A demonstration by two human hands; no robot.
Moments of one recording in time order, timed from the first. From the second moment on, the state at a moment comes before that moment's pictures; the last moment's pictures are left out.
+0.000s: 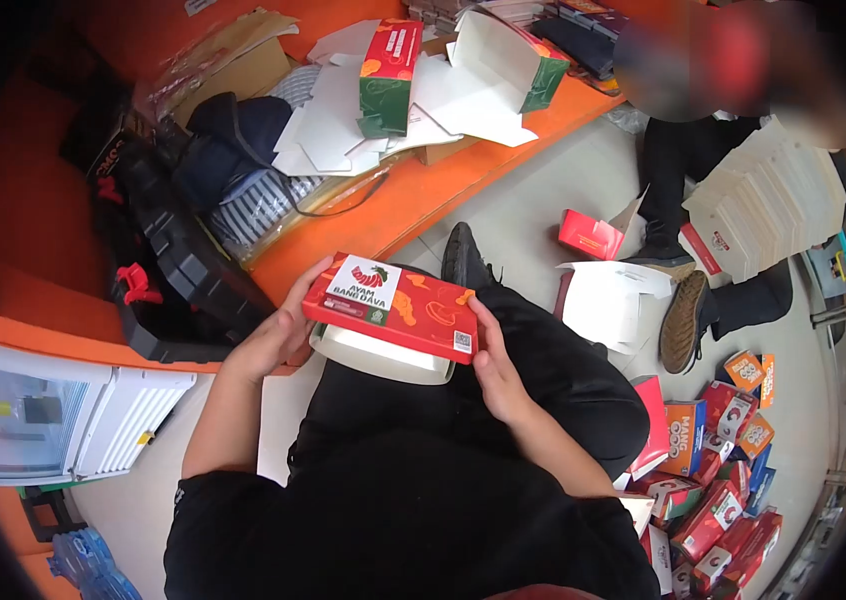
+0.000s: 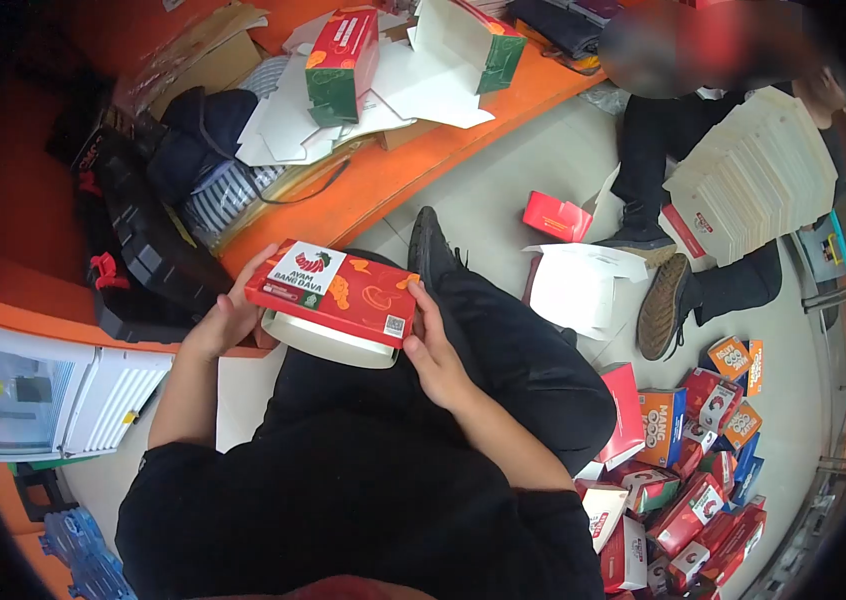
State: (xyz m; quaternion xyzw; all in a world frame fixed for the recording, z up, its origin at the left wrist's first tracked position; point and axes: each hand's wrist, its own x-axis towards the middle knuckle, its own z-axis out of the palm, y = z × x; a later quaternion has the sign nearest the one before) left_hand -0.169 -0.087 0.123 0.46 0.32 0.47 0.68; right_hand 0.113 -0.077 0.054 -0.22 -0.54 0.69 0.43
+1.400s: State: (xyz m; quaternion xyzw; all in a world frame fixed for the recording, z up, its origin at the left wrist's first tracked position) left_hand -0.160 -0.087 0.097 0.53 0.48 0.41 0.57; right_hand 0.114 -0.065 0.028 -0.29 -0.45 0.73 0.43
